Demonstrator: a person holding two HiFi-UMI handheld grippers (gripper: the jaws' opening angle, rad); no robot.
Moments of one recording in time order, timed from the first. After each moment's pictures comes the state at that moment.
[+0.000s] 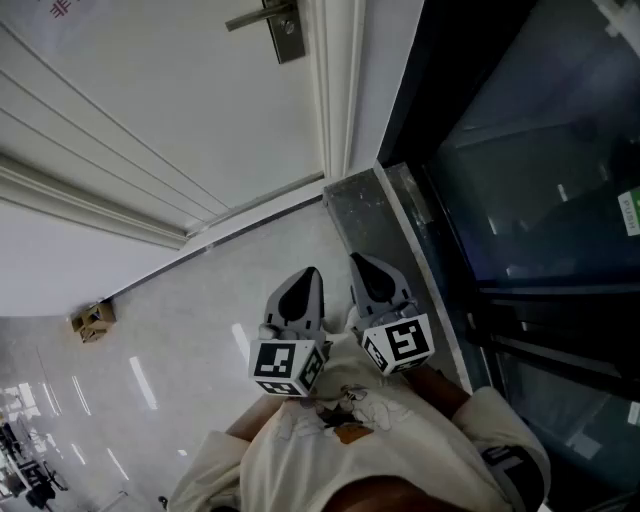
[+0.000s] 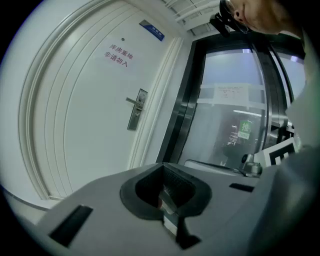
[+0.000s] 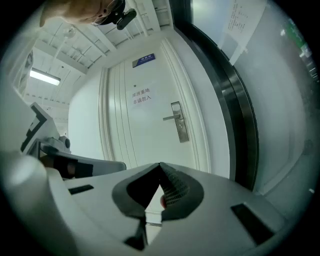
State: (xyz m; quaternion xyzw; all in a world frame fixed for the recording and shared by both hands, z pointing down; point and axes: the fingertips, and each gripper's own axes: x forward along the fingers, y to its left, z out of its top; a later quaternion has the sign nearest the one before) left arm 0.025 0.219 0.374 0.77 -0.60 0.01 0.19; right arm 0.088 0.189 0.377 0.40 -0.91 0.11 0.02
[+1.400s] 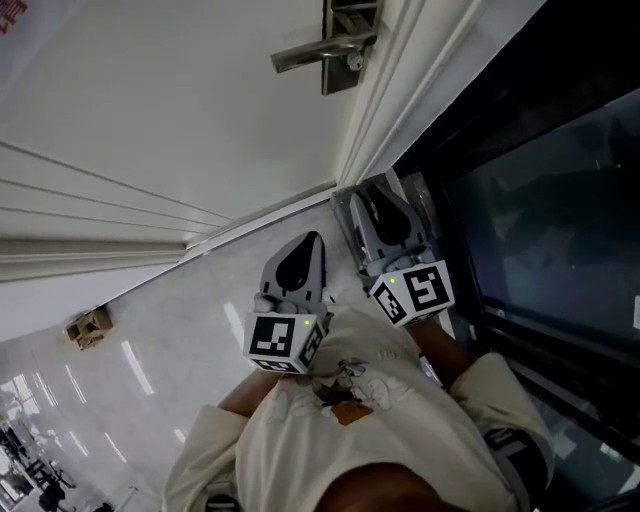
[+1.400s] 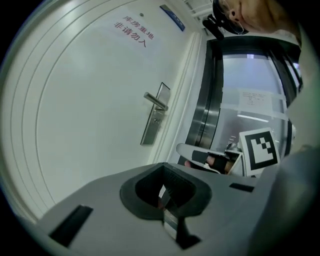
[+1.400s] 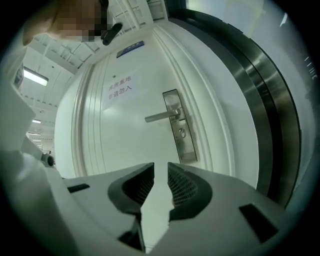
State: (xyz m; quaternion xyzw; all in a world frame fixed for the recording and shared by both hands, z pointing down) left arm -0.102 -0.005 0.375 0.79 -0.58 0.00 0.20; right arm -0.040 -0.074 0.348 0.42 -0.90 0.10 -0.01
